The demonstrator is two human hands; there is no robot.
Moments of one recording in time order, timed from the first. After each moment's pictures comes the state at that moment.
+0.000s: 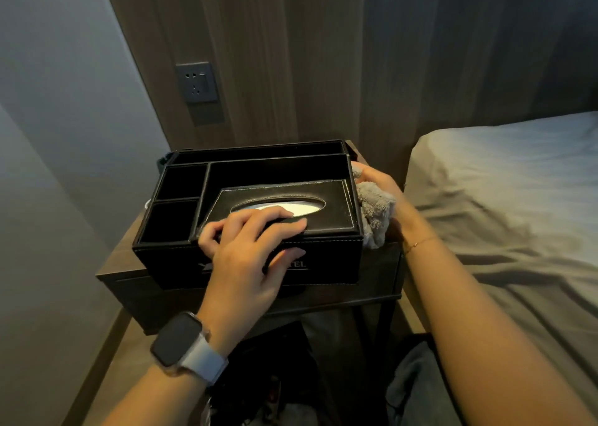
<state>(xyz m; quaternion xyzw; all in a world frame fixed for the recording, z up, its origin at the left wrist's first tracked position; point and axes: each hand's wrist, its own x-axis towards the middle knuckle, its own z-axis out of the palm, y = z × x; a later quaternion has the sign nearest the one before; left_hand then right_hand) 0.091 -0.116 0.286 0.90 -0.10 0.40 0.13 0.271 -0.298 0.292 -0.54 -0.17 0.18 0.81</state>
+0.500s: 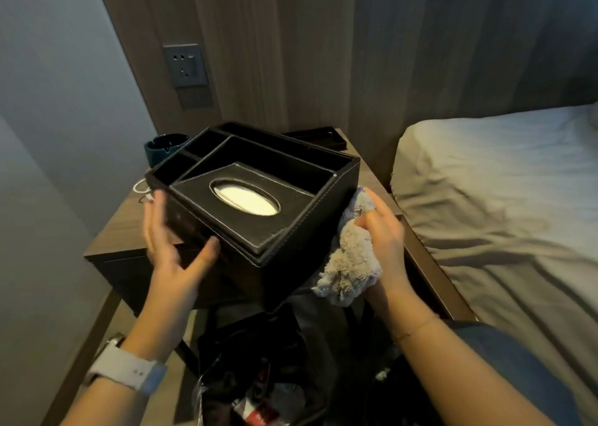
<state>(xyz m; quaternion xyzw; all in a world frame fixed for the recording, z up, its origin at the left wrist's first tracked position) 0.055 -0.073 0.260 0.75 0.06 0.30 0.58 0.146 -0.298 0.268 -0.58 -0.08 -0.02 0.81</state>
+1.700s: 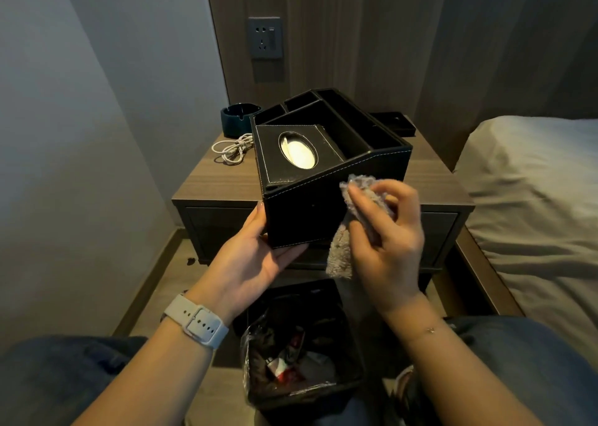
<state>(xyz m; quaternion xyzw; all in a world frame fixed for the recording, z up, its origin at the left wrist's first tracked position) 0.038 -0.061 0.244 0.38 0.14 0.01 0.92 0.102 -0.242 0.240 -0.73 -0.34 -0.39 0.45</state>
